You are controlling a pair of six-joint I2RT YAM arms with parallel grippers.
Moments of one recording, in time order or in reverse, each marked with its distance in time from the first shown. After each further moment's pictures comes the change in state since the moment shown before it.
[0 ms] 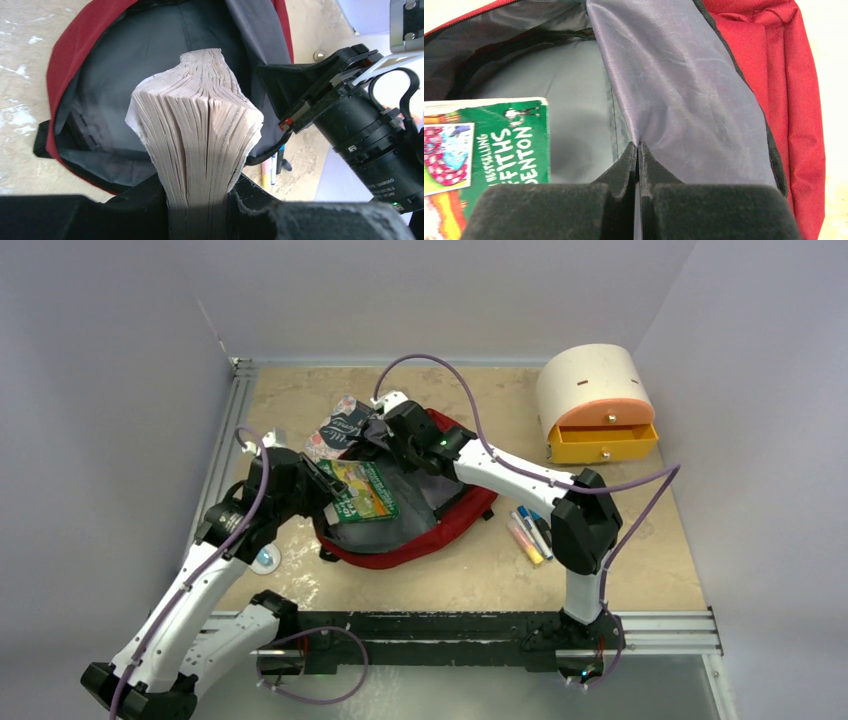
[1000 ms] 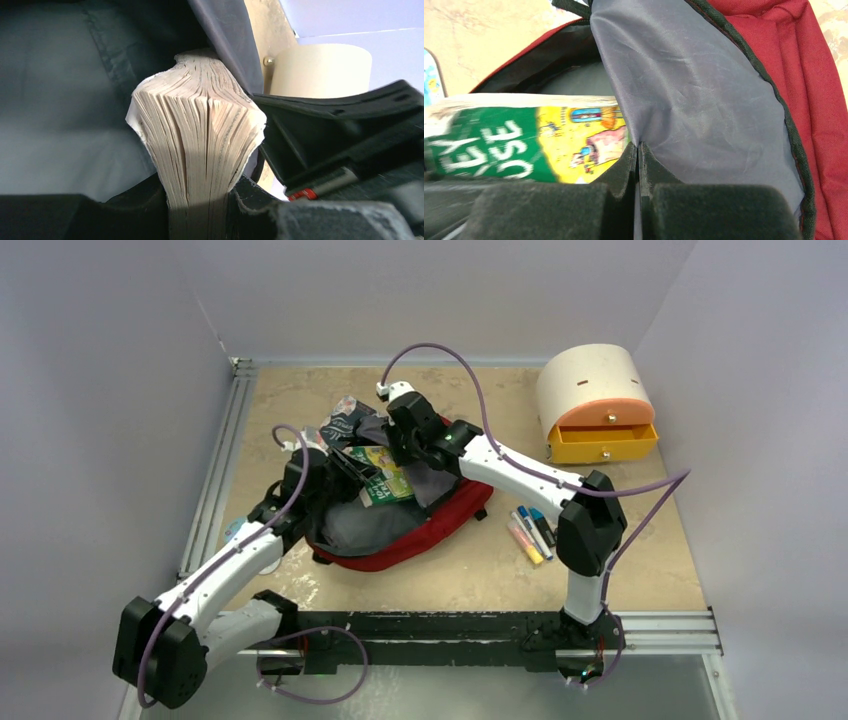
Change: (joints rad) left arm 0.002 0.187 -0.286 0.659 0.123 -0.140; right arm -0.002 -0.015 0.037 0.010 -0.063 0.144
